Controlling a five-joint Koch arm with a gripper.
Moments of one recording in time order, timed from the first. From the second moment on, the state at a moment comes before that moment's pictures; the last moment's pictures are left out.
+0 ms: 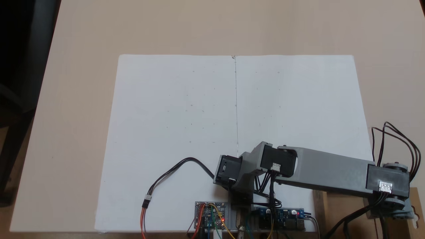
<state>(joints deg) 104.6 81.7 35.9 81.3 -19.6</state>
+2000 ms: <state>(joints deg) 38.4 100.8 51.6 57.8 -1.5</state>
